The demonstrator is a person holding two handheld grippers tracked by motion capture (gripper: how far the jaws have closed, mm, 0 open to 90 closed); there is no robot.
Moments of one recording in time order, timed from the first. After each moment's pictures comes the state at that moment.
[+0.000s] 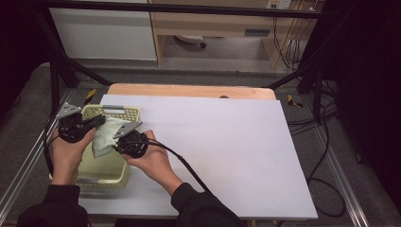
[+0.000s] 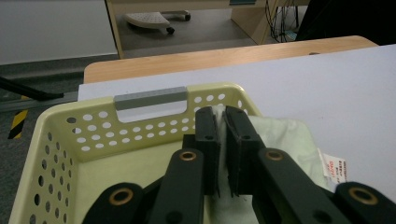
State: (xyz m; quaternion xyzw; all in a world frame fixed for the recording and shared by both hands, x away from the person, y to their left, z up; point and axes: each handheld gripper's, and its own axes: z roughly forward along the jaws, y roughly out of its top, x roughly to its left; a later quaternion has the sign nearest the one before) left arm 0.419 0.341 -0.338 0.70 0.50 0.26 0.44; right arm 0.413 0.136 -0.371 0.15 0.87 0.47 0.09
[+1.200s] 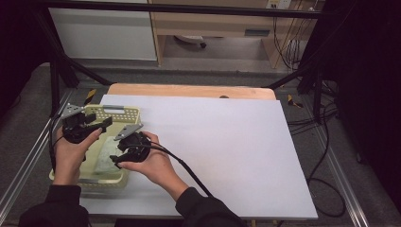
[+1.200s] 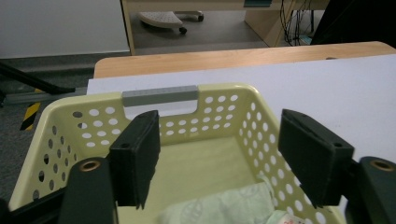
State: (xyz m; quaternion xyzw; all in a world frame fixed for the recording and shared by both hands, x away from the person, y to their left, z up) left arm 0.425 0.335 -0.346 0.68 0.52 0.28 0.44; right arm 0.399 0.129 -0.367 0.19 0.86 0.45 0.10
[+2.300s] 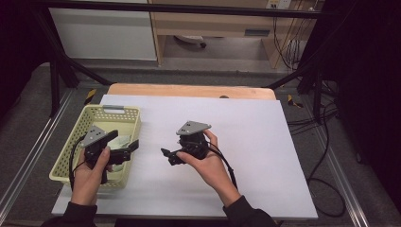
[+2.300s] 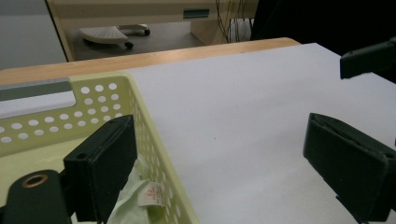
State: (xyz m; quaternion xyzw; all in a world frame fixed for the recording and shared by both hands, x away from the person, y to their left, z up) left arm 0.359 0.262 -0.360 0.71 0.44 0.25 0.50; right arm 0.397 -0.023 -0.356 0.28 0.82 0.48 0.15
